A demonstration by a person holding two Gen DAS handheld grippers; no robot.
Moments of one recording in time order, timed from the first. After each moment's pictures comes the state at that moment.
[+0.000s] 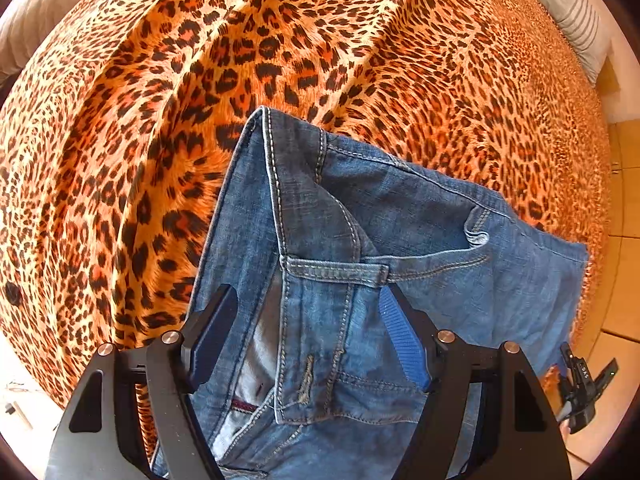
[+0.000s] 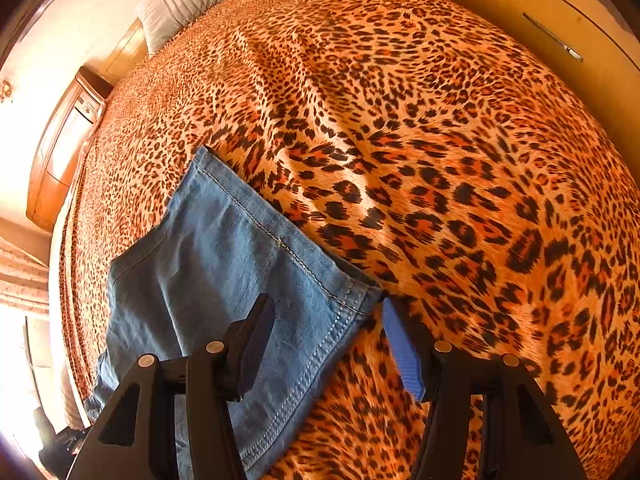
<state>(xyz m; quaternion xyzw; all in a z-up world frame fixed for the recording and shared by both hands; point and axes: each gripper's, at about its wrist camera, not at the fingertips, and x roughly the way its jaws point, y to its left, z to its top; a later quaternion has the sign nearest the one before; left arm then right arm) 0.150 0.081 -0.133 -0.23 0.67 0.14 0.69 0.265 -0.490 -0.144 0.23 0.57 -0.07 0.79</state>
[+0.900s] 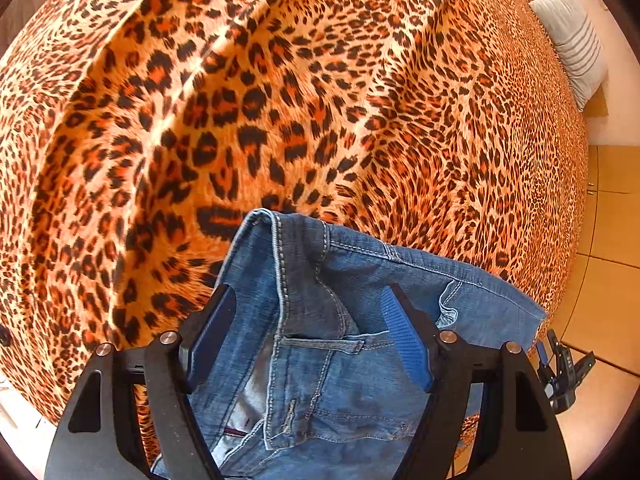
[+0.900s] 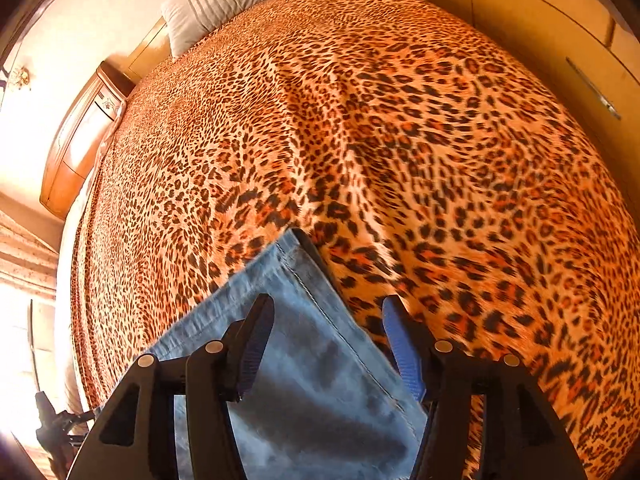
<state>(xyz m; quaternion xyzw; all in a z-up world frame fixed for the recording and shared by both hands) 0.191 0.106 -0.142 -0.32 0.68 0.09 0.66 0.343 -0.503 -0.117 0.23 0.55 -0.04 0.80</state>
